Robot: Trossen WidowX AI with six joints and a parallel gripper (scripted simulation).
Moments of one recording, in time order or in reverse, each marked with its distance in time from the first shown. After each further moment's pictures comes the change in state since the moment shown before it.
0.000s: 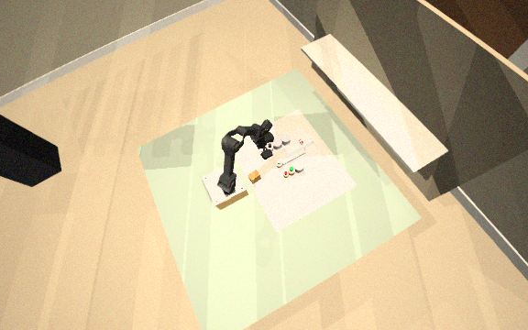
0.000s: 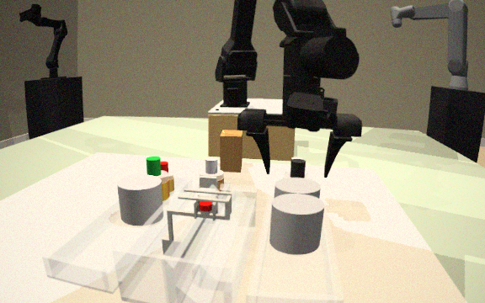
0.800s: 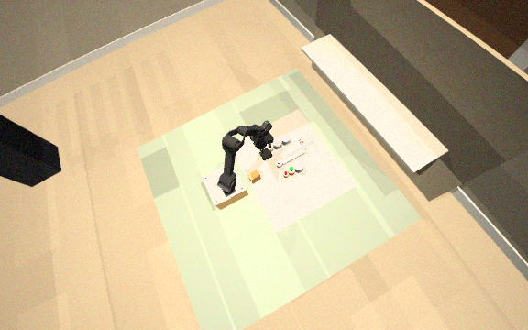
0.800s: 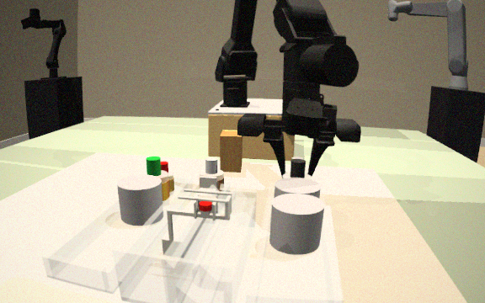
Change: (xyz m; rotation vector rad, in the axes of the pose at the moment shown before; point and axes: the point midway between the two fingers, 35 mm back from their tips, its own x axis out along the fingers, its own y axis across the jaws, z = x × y) arm 0.009 -0.001 -0.004 -0.003 0.013 -0.003
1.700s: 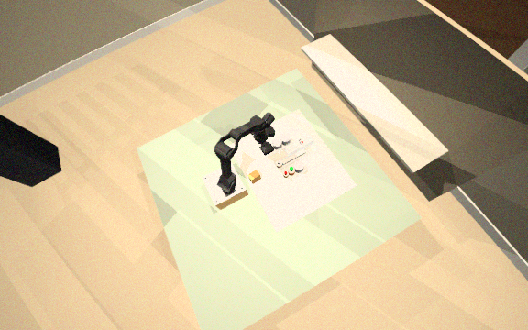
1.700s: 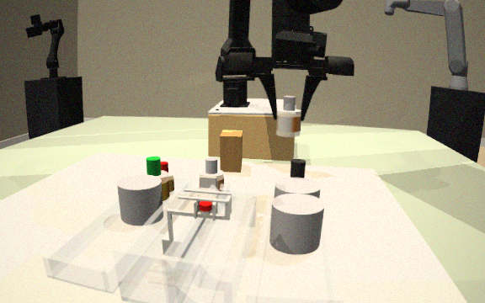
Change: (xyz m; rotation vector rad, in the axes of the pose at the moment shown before) arm -0.098 -0.018 0.007 -0.005 0.002 0.007
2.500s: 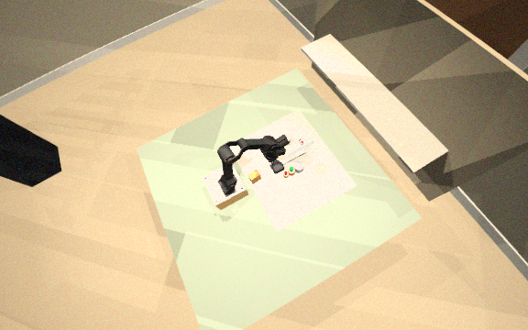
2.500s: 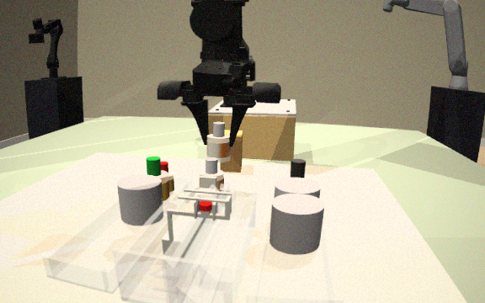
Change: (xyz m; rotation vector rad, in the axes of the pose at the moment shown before) arm 0.044 -0.110 0.002 0.010 -0.004 -0.023
